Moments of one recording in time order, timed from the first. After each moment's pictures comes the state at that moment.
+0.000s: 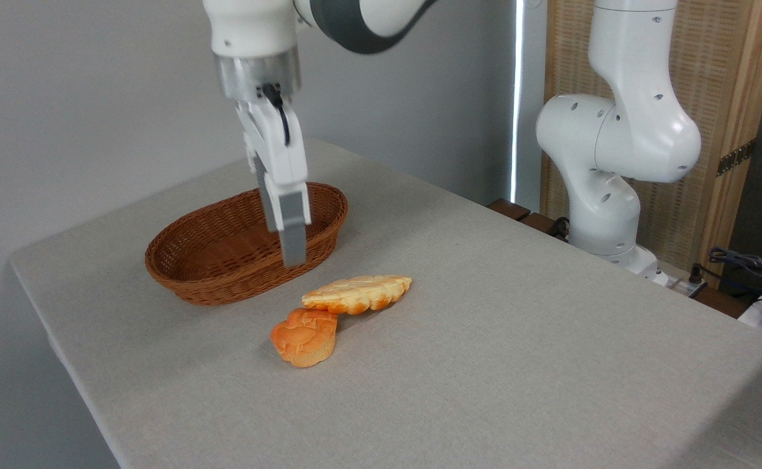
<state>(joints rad) 0.11 -0.12 -0.29 -1.90 -0.10 1.88 0.92</state>
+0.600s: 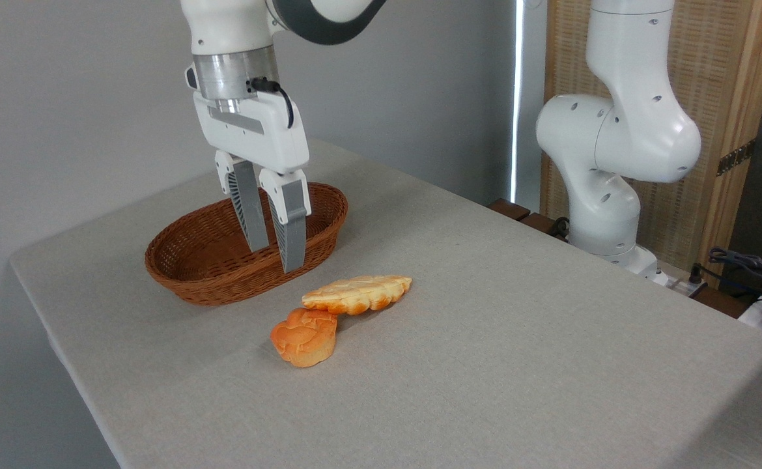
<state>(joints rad) 0.11 -0.06 -0.37 -1.88 0.09 1.90 0.49</state>
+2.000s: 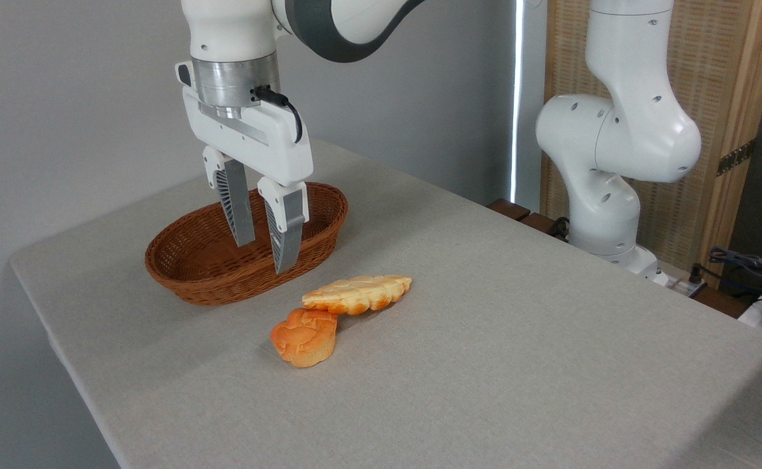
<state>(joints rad) 0.12 -0.05 -0.32 -1.86 -0.06 1.92 0.52</state>
